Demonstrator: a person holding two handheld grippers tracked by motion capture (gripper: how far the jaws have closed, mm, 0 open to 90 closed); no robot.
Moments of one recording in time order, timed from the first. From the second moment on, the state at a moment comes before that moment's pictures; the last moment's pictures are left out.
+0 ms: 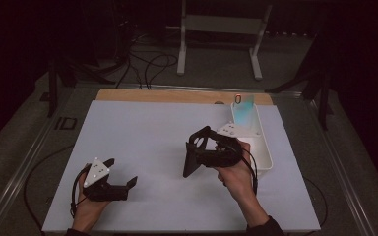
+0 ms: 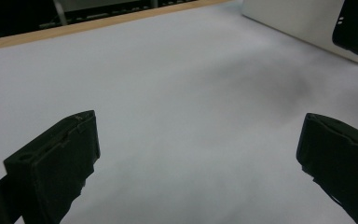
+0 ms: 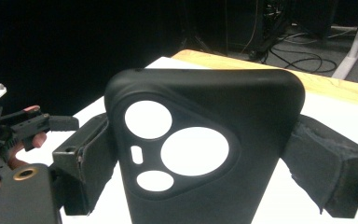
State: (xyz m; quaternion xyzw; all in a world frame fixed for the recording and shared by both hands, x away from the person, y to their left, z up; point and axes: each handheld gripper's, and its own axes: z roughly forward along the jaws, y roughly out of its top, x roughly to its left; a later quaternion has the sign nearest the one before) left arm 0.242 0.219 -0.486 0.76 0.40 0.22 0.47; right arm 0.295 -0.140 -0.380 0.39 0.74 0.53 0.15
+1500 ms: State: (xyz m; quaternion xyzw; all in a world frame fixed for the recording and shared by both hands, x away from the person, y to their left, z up) left arm 0.240 0.228 -0.494 0.74 0.41 0.25 0.47; right arm 0.344 -0.148 -0.353 0.42 0.71 0.53 0.20
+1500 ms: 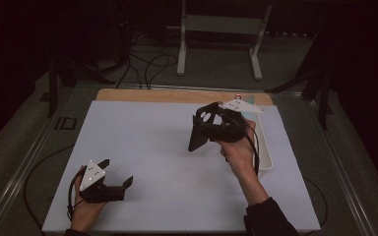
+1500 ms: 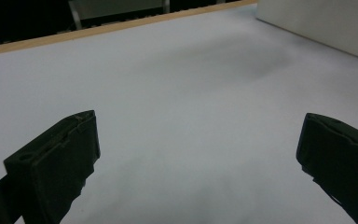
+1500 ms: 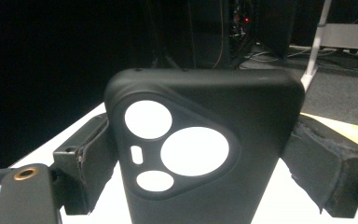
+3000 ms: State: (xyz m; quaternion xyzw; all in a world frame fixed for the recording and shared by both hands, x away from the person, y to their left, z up) left arm 0.241 0.230 -0.494 0.73 0.42 0.25 0.48; right arm 0.390 -0.167 -0.346 0.46 0.68 0.51 0.24
